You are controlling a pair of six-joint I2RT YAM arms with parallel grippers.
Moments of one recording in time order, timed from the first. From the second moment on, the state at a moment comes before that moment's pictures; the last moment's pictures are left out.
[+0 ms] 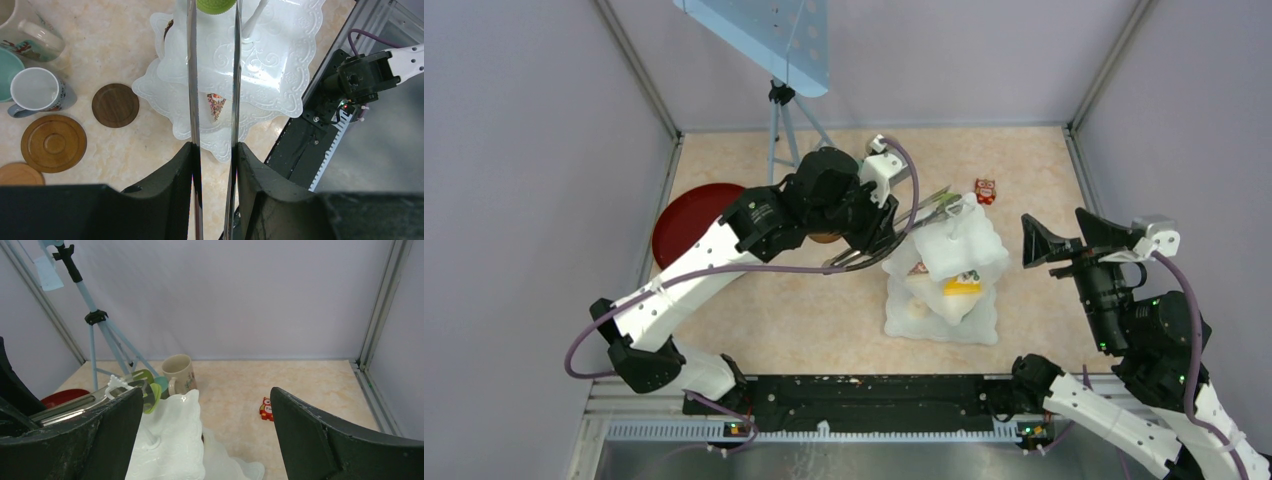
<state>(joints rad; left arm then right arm) -0.94 1.42 1.71 -0.86 0.15 -0.12 0.87 0.31 0.92 -0.30 0.66 -0.03</state>
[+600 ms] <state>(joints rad) -0.94 1.47 1.71 -0.85 0.15 -0.11 0.87 0.31 0.92 -0.30 0.66 -0.02</state>
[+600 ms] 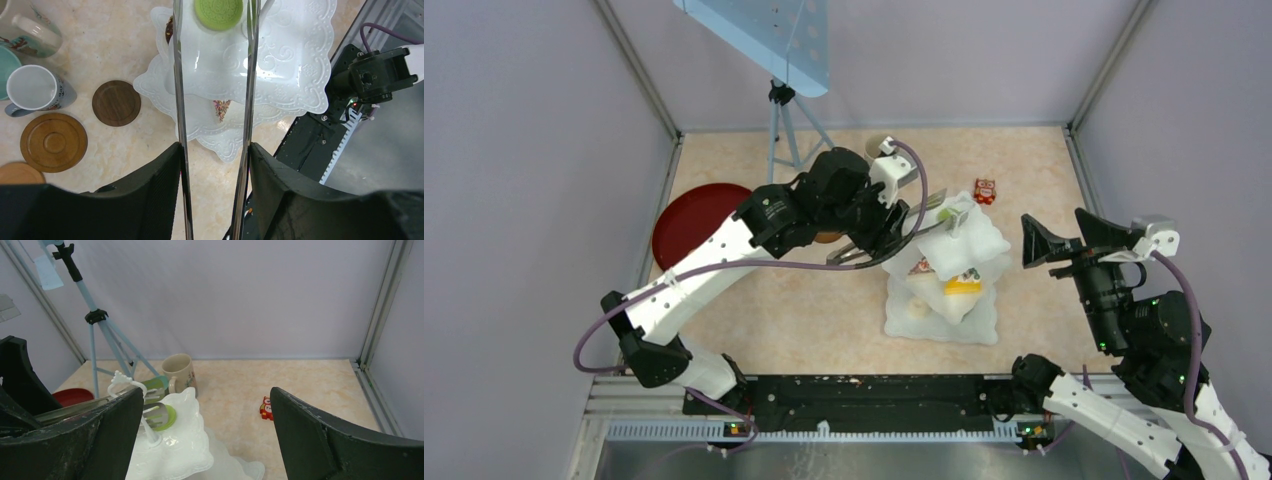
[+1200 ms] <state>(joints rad) -0.94 1.30 1.70 -0.88 -0.09 -0.14 0.87 0.32 0.92 -0.30 0.63 -0.03</state>
